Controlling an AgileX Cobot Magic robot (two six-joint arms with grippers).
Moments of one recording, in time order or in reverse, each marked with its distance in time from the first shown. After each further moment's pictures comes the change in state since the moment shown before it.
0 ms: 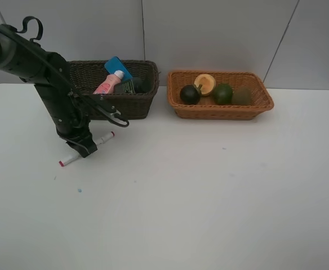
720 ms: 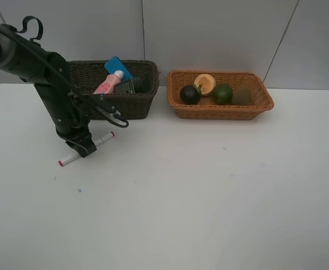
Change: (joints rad) left arm 0.000 -0.006 0.000 0.008 0.006 0.001; right arm 0.000 0.000 0.000 0.000 0.000 0.000
